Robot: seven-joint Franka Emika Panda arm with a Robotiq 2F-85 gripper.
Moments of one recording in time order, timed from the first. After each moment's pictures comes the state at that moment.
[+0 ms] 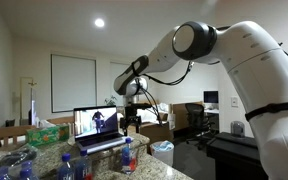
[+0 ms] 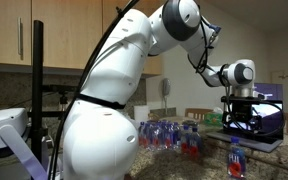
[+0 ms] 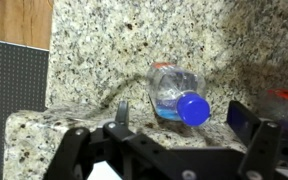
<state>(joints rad) -0.10 0.38 -0.04 -1.67 0.05 1.93 -0.21</state>
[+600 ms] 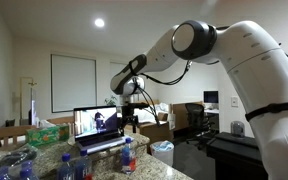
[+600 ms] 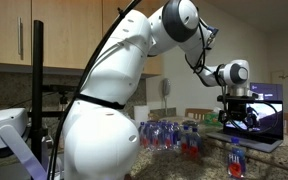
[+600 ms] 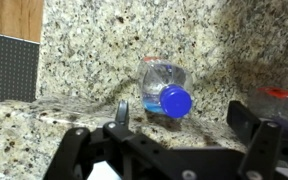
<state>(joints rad) -0.07 0.38 -0.03 -1.66 0.05 1.93 -0.21</state>
